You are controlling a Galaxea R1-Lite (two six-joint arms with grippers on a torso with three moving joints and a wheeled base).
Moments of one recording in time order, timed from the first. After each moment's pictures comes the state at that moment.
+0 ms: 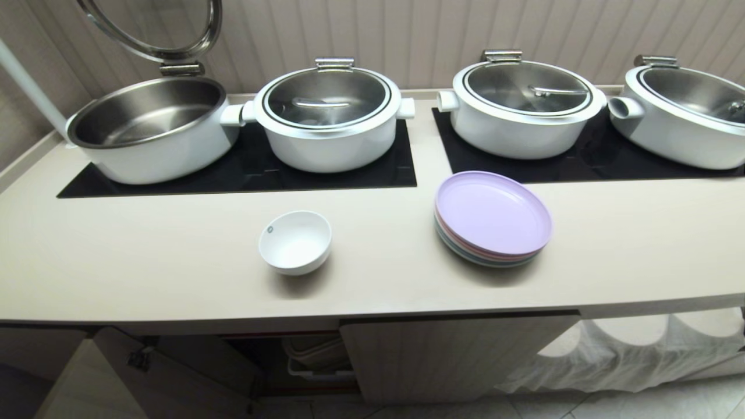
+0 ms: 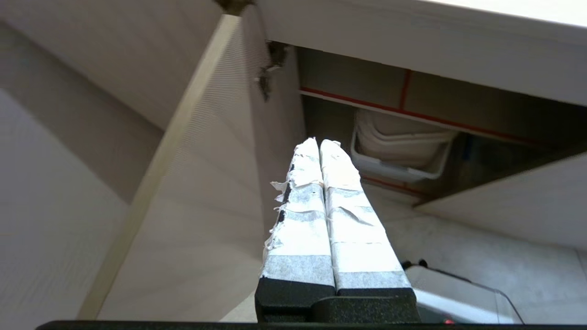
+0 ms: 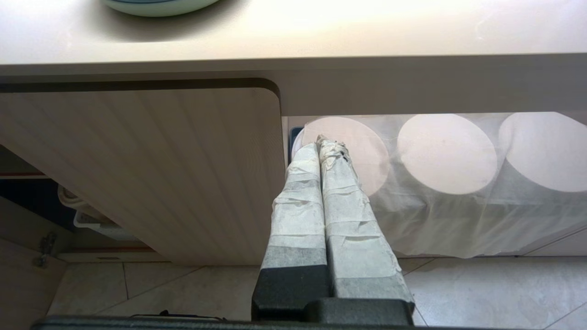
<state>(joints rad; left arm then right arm) 0.08 0.51 -0.01 -0.14 0.21 -0.11 0.00 0.00 0.00 0.00 0.00 0.00</state>
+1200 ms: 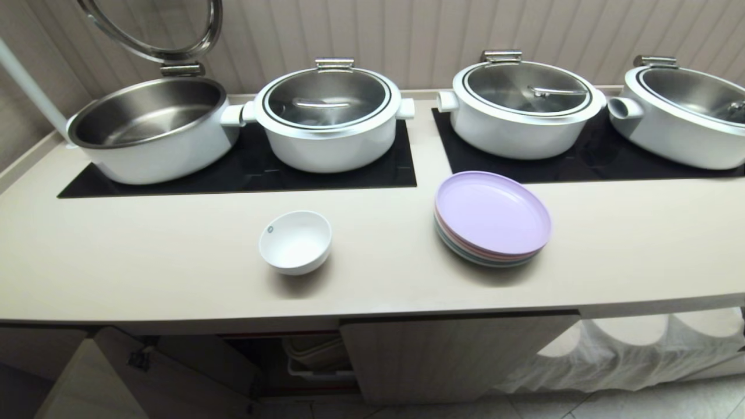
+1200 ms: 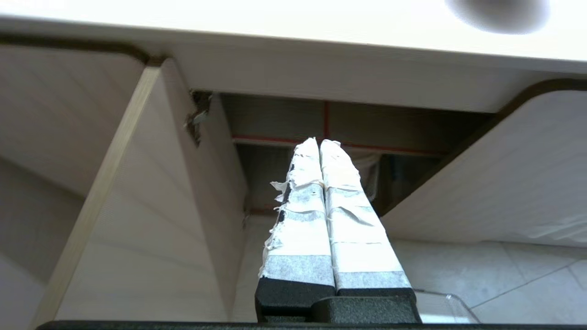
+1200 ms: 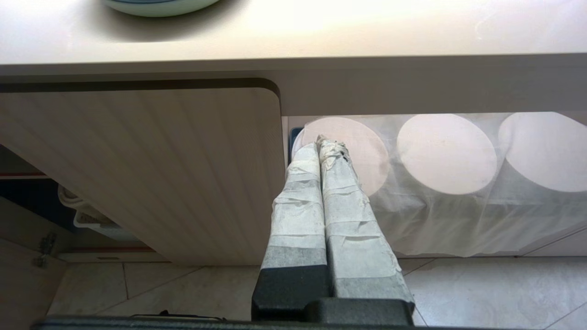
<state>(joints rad) 0.01 0.19 -0.01 -0.01 0.04 -0.09 0.00 0.00 0.00 0.00 0.00 0.00</state>
